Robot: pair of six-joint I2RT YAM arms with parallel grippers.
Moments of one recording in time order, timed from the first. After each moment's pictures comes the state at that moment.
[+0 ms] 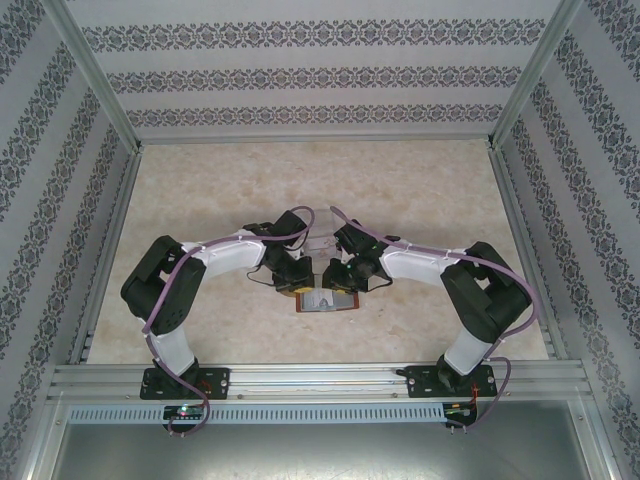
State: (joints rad) left arm -0.62 1.78 1.06 -0.57 0.48 -0.78; right arm 0.68 1.69 0.89 -0.38 -0.39 0.83
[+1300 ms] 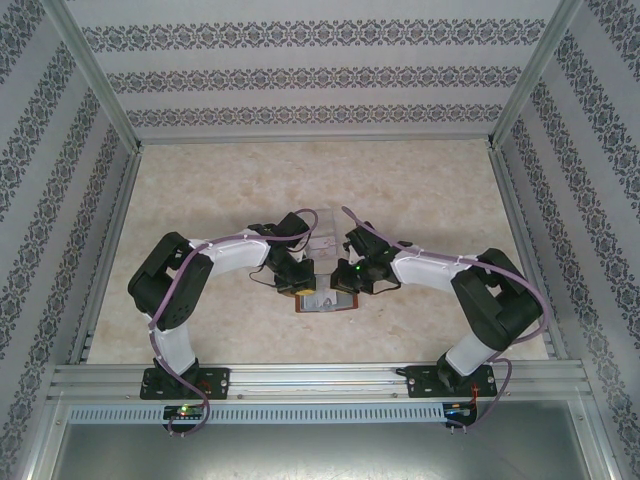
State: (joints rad) left arm -0.63 1.83 1.07 -0.58 0.49 -0.76; right arm 0.62 1.61 0.79 -0.31 -0.43 0.83
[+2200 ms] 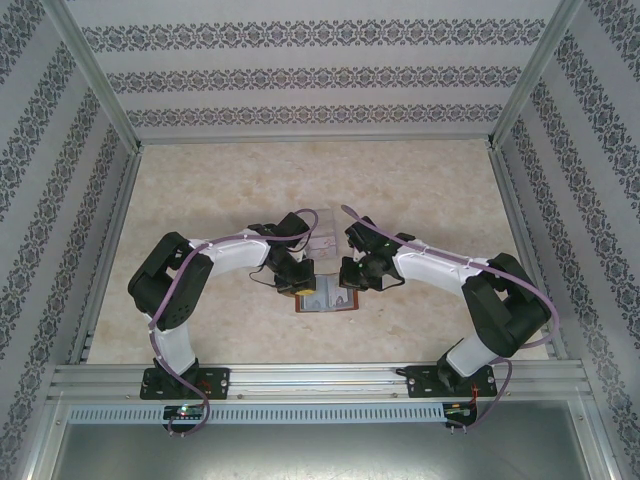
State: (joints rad) left arm -0.63 1.83 1.08 -0.58 0.49 -0.76; right arm 0.64 1.57 0.88 -0.53 -0.28 0.75
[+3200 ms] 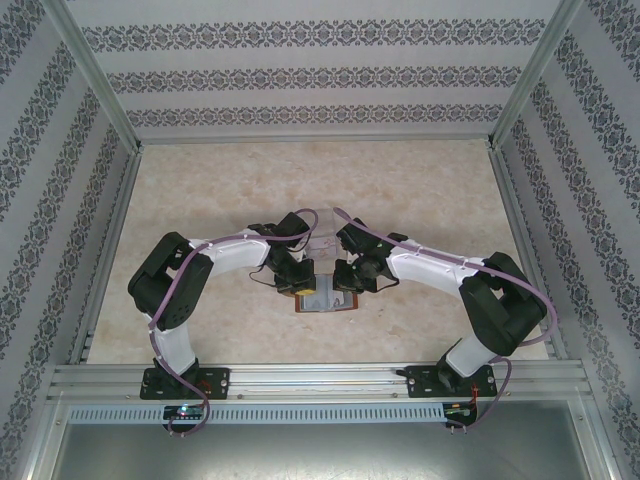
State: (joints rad) left arm -0.63 1.83 1.08 -0.58 0.49 -0.76; right arm 0.69 1.59 0.91 -0.56 -0.28 0.78
